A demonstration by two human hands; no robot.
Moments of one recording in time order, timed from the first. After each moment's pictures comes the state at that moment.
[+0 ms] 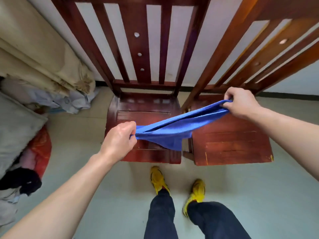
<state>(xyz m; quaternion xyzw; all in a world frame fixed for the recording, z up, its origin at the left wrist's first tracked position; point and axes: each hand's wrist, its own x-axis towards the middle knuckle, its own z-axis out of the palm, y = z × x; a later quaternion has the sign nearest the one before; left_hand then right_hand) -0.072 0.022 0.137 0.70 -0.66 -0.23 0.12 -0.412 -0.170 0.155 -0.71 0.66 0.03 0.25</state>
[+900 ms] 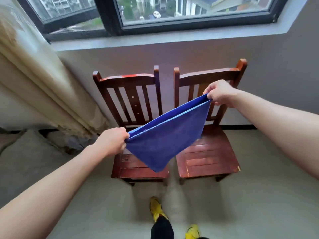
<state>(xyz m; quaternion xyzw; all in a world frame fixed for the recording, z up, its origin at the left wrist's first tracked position) -0.166 0.092 0.404 0.65 -0.74 -0.06 -0.16 -0.496 -0.088 0.448 -0.62 0.66 -0.16 0.39</state>
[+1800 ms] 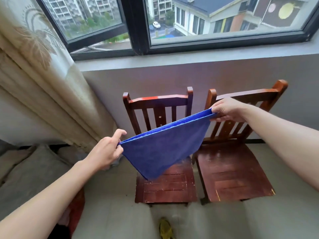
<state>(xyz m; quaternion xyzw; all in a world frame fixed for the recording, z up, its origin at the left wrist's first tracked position) 0.026 0.061 0.432 0.69 -0.70 -0.13 0.11 -0.355 -0.139 0.452 -0.57 0.62 -0.15 0.52</state>
